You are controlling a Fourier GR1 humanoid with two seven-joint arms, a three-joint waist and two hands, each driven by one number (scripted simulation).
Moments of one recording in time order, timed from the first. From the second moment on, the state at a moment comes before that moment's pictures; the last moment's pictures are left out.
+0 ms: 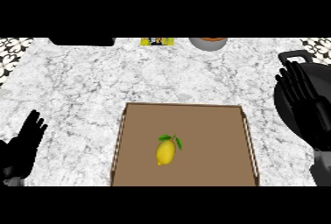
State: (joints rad) left arm 0.06 0.42 0.03 -1.36 0.35 0.20 0.06; right arm -0.14 -0.50 0.12 -1.66 -0.42 -0.10 -0.04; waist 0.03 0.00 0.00
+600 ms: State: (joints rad) left arm -0.15 0.40 -0.01 -1.53 0.29 0.25 0.09; right arm -0.13 -0.42 0.32 -1.54 0.13 -0.51 -0.05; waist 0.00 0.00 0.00
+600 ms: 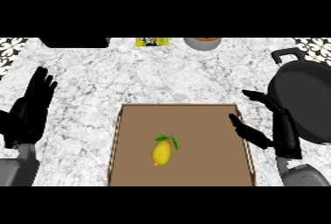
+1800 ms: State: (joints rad) left arm -0.22 0.36 -0.04 -1.62 0.23 0.27 0.20; right arm -0.42 -0.27 0.71 -1.78 0.46 0.08 0.91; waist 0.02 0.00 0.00
